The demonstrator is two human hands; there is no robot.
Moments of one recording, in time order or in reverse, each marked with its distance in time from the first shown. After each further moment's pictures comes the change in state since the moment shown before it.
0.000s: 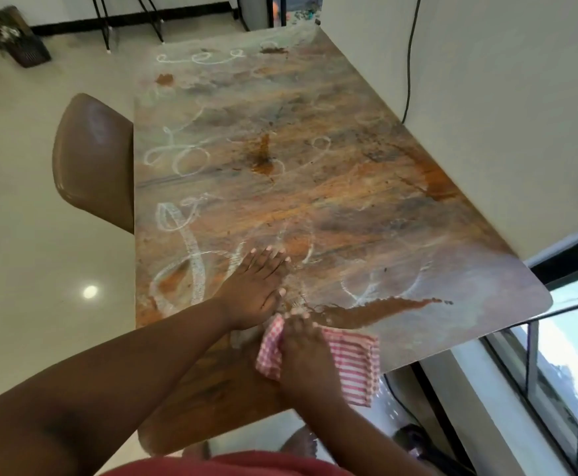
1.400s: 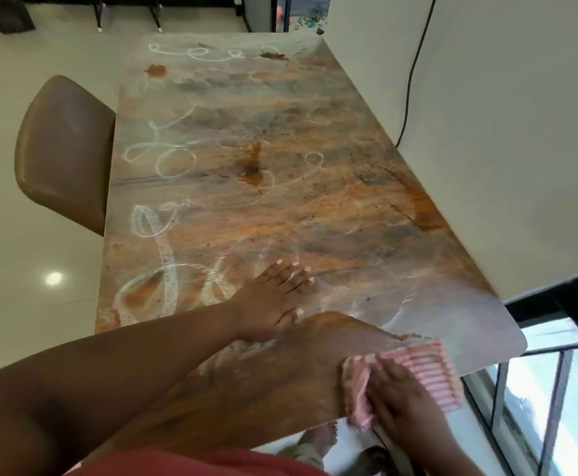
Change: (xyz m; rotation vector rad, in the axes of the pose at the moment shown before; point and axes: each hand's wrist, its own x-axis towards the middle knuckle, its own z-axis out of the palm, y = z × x) left_hand 0.058 0.028 -0.002 0.013 -0.071 0.137; right_hand -0.047 0.188 -0.030 -0.005 0.292 -0.228
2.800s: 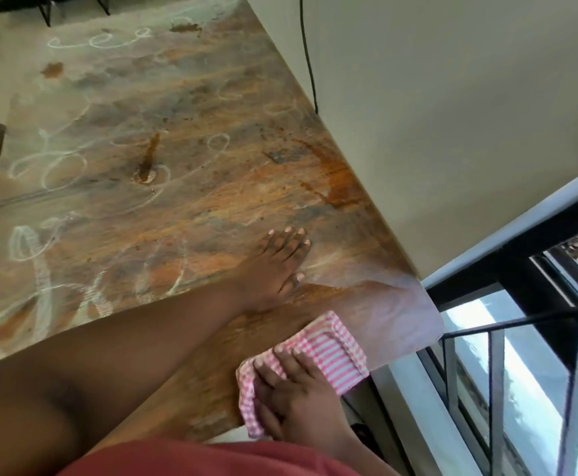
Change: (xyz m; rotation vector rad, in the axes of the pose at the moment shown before) left_hand 0.187 0.099 0.000 0.043 -0.020 -0.050; right_hand 0.004 0.041 -0.012 0.191 -0.065 -0.139
